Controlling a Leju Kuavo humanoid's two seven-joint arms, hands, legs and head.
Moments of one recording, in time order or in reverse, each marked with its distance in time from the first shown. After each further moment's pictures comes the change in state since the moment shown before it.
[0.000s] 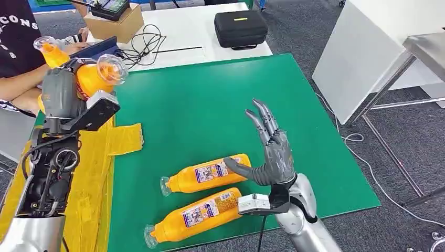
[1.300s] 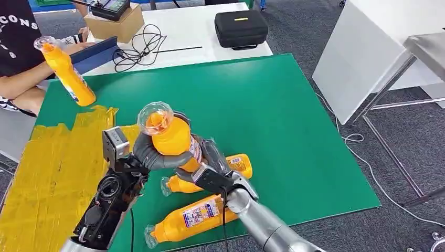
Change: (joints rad) left arm 0.162 -0.146 -0.276 0.024 1.084 -0.585 -0.187; right arm -0.279 0.233 0.201 0.728 -0.385 0.245 -0.106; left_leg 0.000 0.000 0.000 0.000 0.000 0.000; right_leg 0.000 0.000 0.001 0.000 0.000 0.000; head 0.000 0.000
